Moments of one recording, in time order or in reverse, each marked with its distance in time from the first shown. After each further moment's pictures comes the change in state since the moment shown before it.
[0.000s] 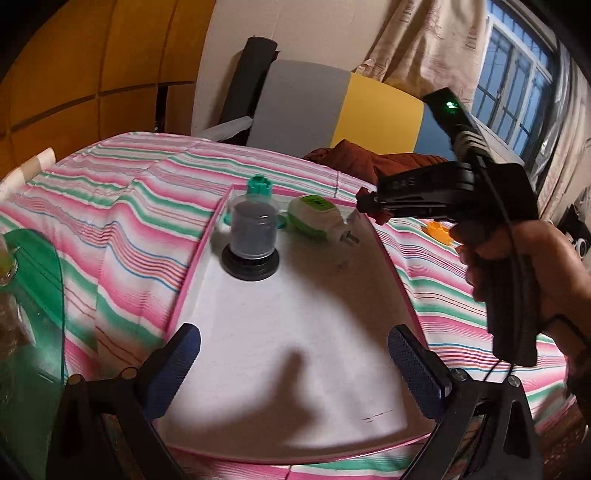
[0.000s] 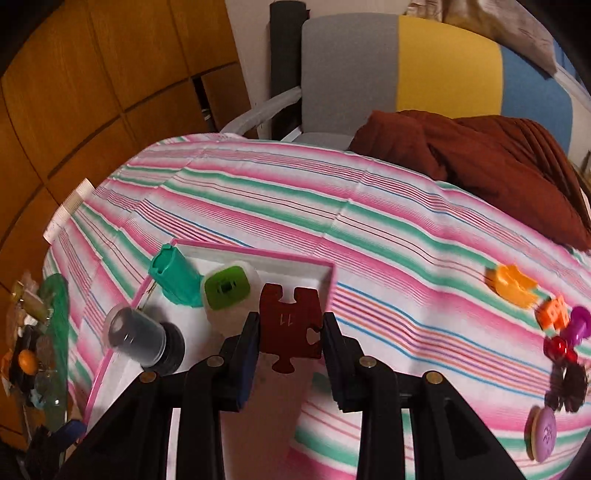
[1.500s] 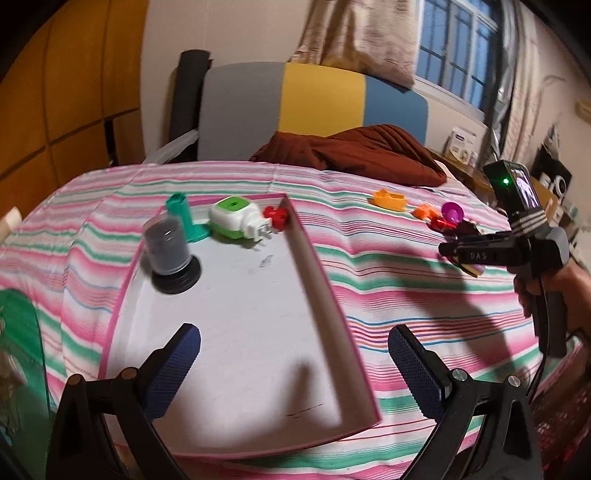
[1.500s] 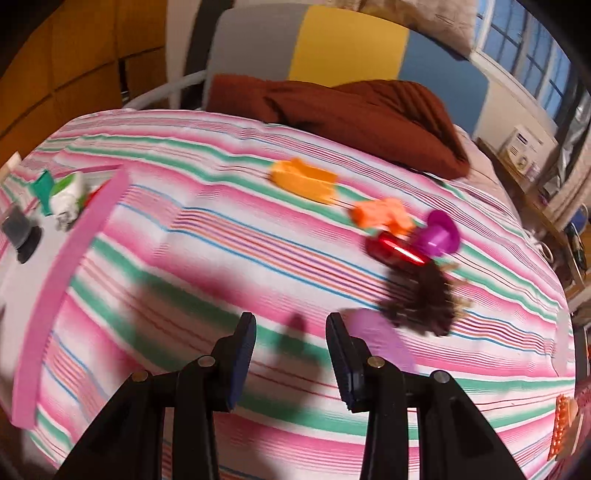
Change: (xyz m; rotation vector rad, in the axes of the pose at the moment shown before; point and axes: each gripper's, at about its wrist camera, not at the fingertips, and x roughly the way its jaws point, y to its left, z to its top) left arm 0.000 -0.080 -0.007 0.241 0.016 -0.055; right arm -0.067 -0.160 -0.106 0.031 0.035 -0.337
